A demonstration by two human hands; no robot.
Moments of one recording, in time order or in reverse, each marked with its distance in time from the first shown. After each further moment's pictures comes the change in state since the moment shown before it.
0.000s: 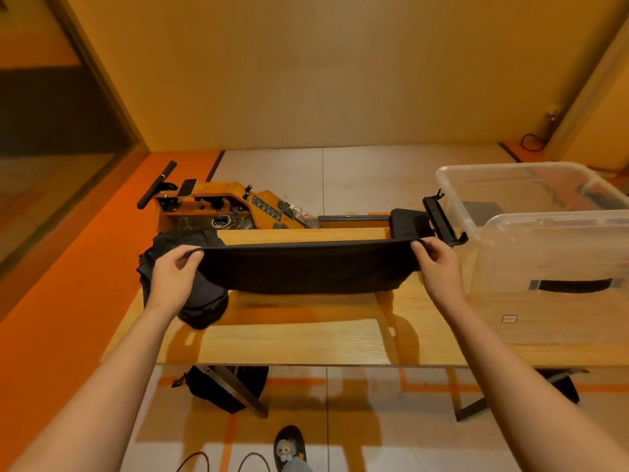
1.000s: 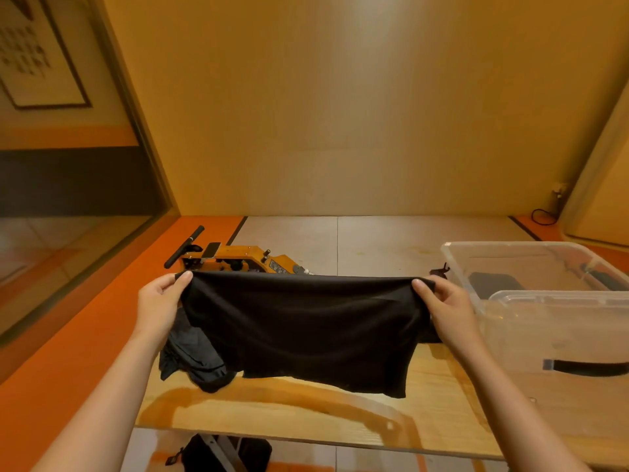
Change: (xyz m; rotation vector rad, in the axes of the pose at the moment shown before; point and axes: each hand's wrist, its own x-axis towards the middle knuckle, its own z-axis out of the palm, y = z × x) left_hand 0.019 0.047 -0.063 -0.293 0.136 -0.058; right_hand 0.000 -0.087 -0.021 0.181 -0.109 -0.071
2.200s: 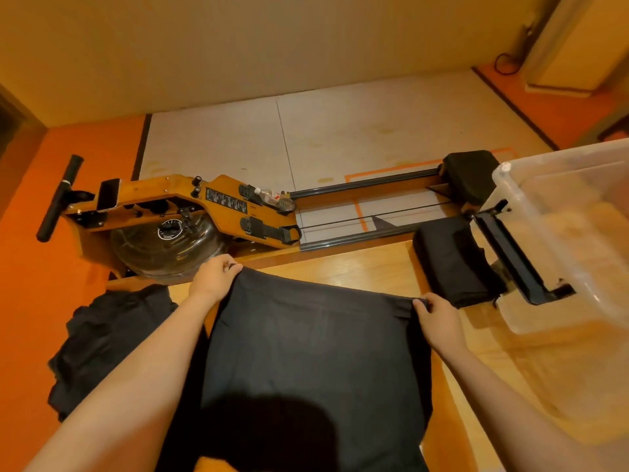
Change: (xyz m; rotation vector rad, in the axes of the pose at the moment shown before) left_hand 0.233 -0.203 0.237 0.724 -0.690 -0.132; right_hand 0.108 0.248 0.092 -0.617 0.119 0.653
